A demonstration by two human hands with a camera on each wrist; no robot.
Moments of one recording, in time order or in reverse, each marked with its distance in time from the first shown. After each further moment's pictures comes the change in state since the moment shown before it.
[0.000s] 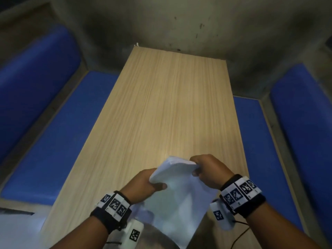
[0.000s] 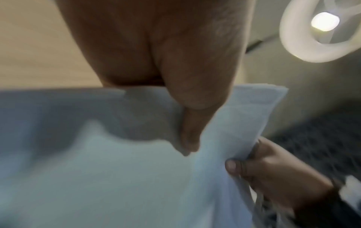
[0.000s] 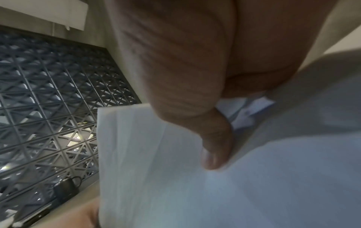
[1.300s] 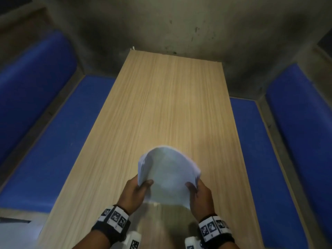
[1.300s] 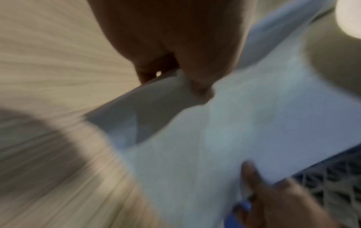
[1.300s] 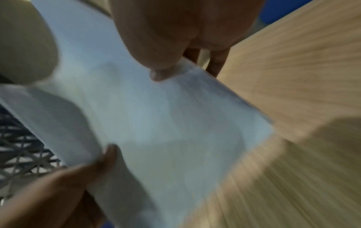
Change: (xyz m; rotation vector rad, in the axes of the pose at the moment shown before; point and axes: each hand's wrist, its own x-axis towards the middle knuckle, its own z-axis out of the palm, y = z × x) left_hand 0.011 -0.055 0.016 -0.135 0.348 -0.030; right_hand -0.019 0.011 0.120 0.772 0.478 0.270
